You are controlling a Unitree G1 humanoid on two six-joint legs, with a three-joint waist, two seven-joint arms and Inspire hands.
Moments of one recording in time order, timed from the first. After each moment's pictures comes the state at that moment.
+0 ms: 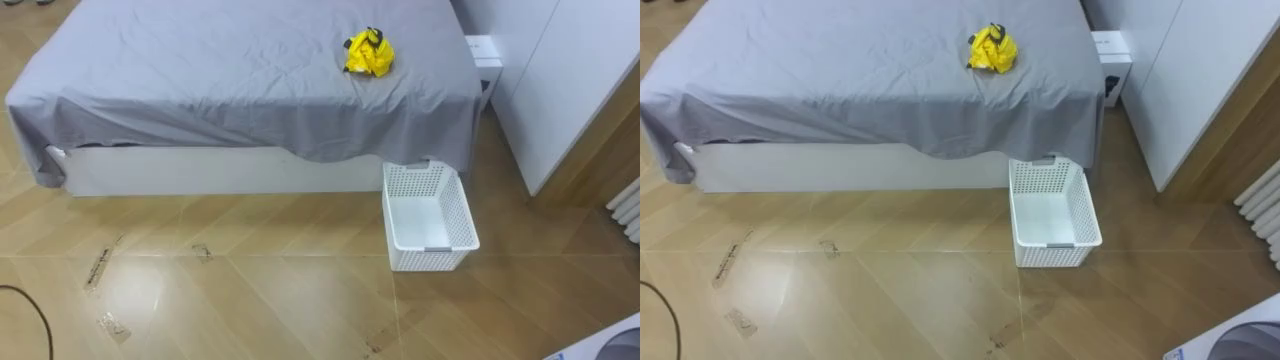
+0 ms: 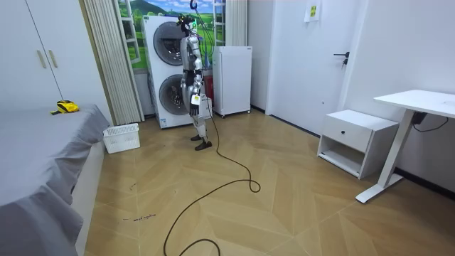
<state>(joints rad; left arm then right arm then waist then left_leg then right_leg) 0.17 0.15 0.03 1.18 -0.05 -0.11 0.19 0.11 -0.19 0.07 1.25 0.30 -0.09 -0.04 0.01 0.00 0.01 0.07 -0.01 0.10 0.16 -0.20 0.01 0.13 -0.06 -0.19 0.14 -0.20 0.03</state>
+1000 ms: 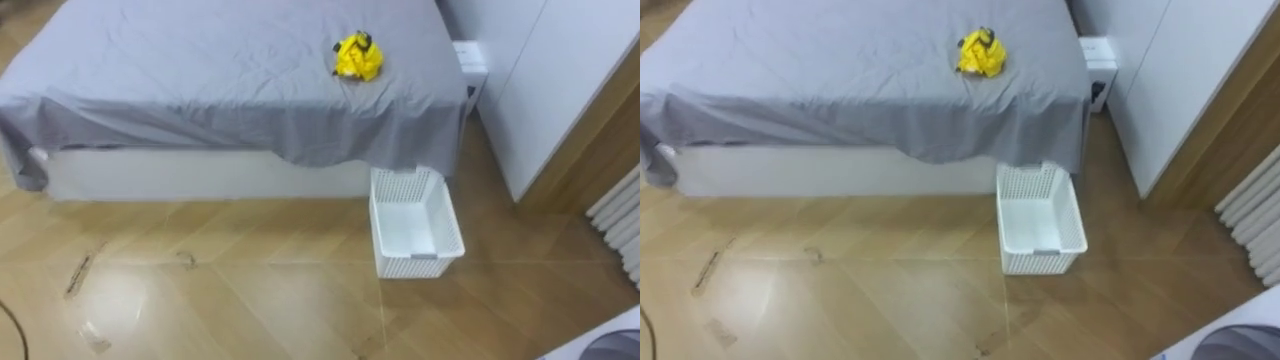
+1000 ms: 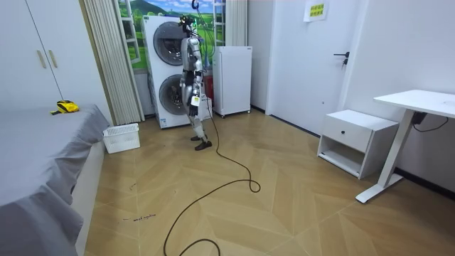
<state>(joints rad) 0.21 0.18 0.10 1.16 -0.14 -0.11 0.16 0.10 -0.18 0.07 1.24 0.24 -0.07 0.01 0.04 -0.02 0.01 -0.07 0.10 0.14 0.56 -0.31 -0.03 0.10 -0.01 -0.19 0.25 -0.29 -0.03</state>
